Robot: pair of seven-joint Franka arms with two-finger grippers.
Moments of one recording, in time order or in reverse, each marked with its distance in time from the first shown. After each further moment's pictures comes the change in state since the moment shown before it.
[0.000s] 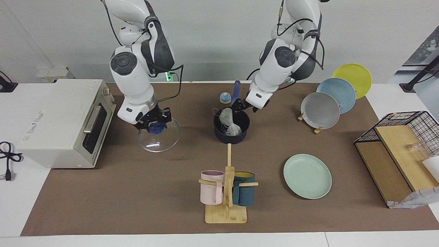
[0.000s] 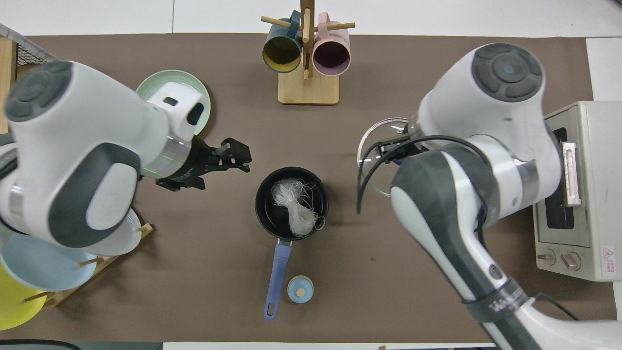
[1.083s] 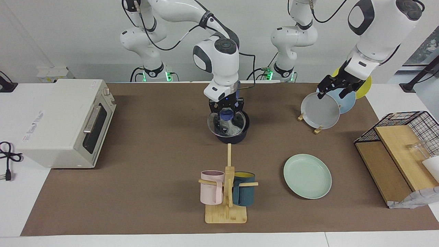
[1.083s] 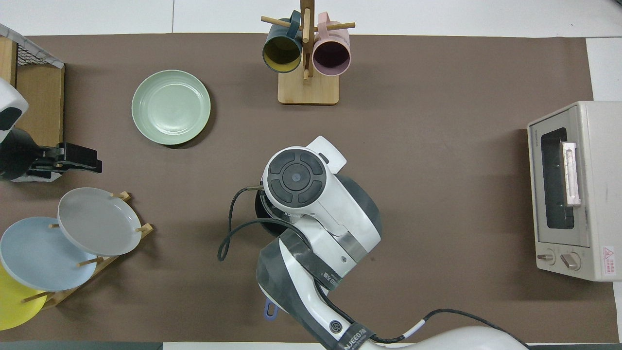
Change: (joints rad) left arm 0.323 -0.125 -0.003 -0.016 0.234 -0.134 0.497; right arm 0.318 0.155 0.000 -0.009 -0.058 0.257 0.507
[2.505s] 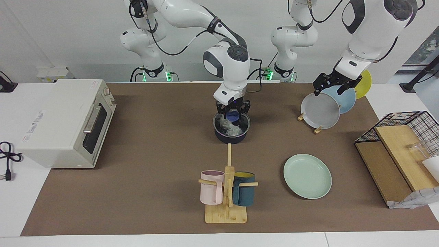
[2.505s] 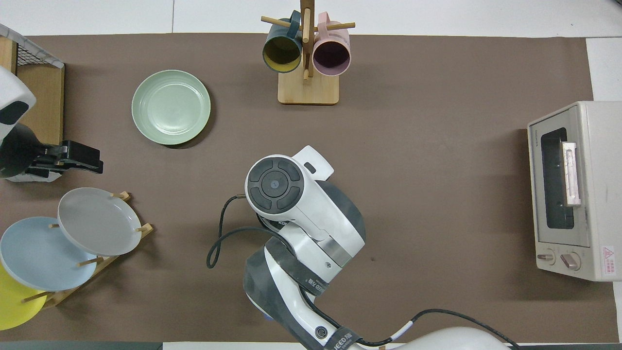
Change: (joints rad) left arm -0.044 0.036 0.011 0.094 0.023 -0.081 -0.021; right arm 0.034 0.019 0.000 0.017 -0.002 -0.047 0.051
